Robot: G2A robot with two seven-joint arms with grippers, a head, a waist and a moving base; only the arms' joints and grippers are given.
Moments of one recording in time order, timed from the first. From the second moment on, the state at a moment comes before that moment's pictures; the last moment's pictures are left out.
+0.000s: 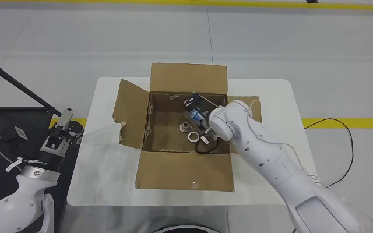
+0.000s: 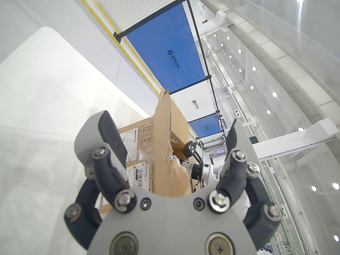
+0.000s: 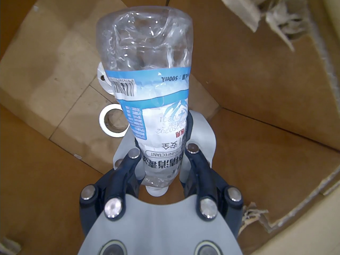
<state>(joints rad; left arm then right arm) 1.73 -1.34 -2.05 -2.15 -0.03 -0.03 -0.46 -0.50 -1.35 0.67 -1.30 -1.03 -0.02 1.22</state>
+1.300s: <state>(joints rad) 1.79 -1.32 -1.87 -2.22 0.02 -0.17 -0.69 -0.89 -1.25 1.25 -2.10 -1.00 -0.15 1.26</state>
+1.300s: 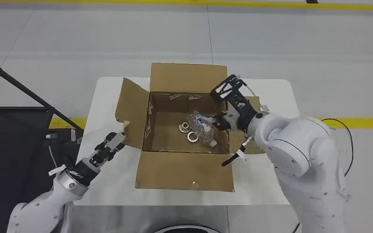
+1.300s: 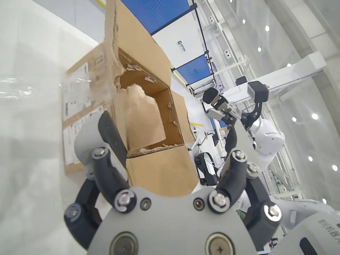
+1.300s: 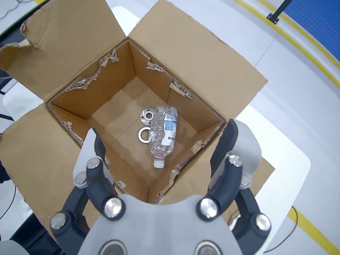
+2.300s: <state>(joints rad) 1.64 -1.30 -1.56 -2.17 0.20 0.00 -0.65 -1.16 -1.20 1.67 -1.99 -0.70 -0.20 1.12</state>
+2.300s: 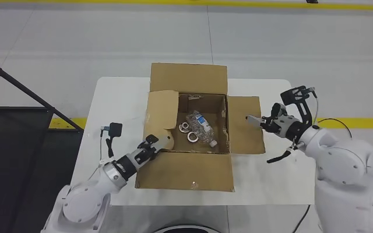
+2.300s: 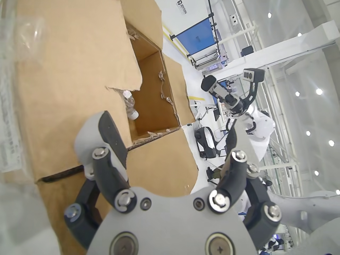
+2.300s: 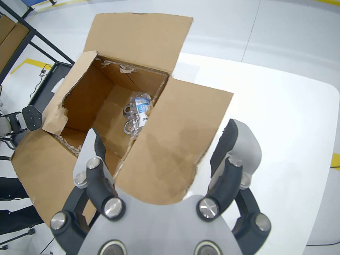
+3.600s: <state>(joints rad) 1.59 -1.27 -1.54 -2.10 0.16 0.05 -0.64 -1.10 -1.14 1.62 -1.67 -0.33 -0.23 1.16</state>
